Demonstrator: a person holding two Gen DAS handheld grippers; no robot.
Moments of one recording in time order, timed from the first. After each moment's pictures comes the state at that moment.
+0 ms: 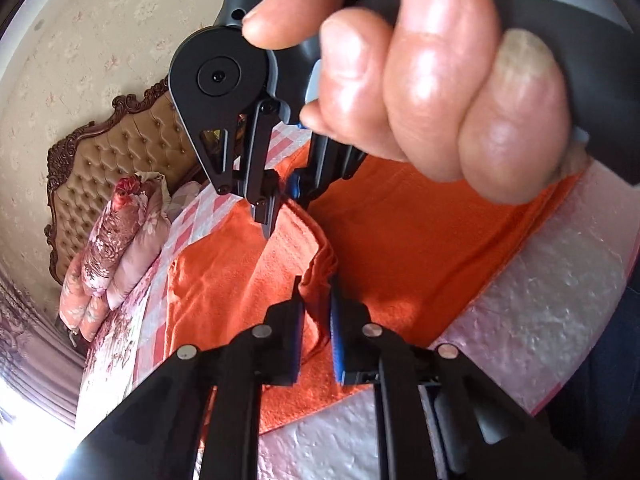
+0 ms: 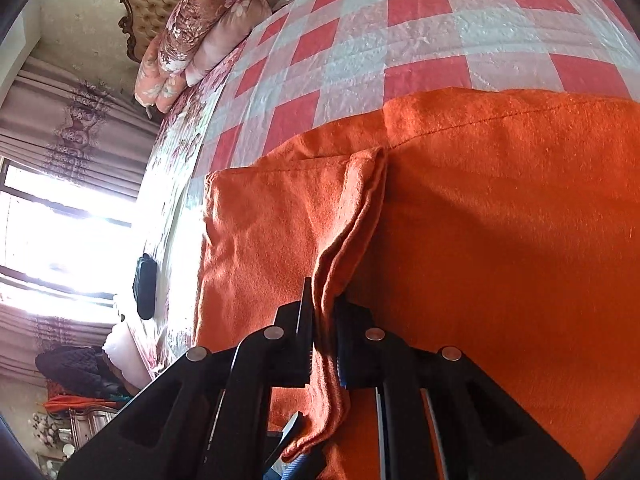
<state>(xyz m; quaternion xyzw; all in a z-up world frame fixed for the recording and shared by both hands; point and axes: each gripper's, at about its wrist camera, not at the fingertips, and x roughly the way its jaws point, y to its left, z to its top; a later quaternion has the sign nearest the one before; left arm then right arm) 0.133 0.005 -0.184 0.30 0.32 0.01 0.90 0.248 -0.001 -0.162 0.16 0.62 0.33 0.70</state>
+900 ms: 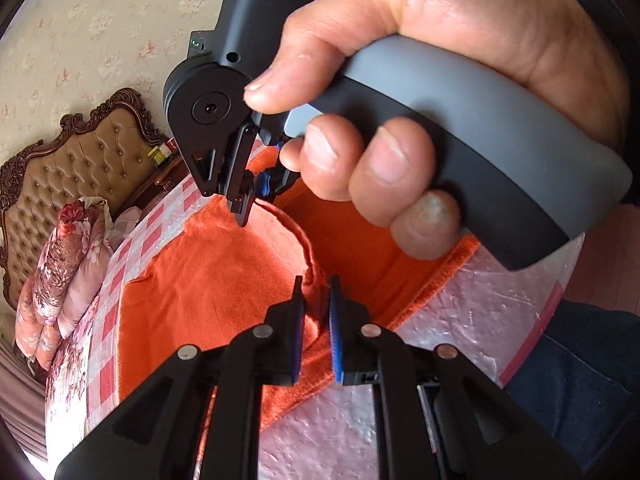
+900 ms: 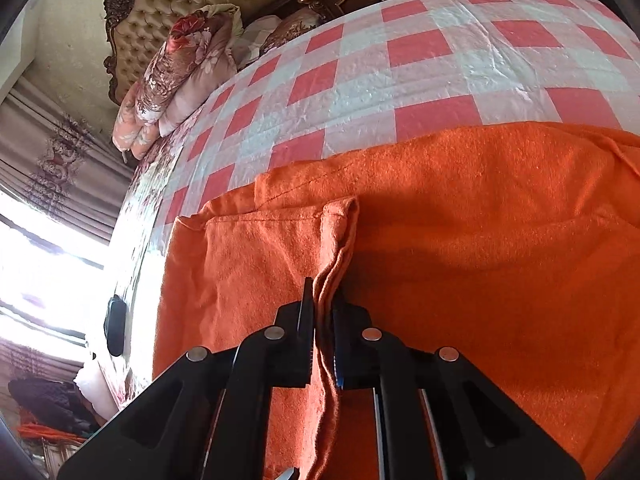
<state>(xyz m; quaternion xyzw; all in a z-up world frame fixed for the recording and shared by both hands) 0.130 -0.071 -0.173 0.28 0.32 -0.10 0.90 0.256 -0.087 -0.157 0.16 0.55 0.27 0.77</state>
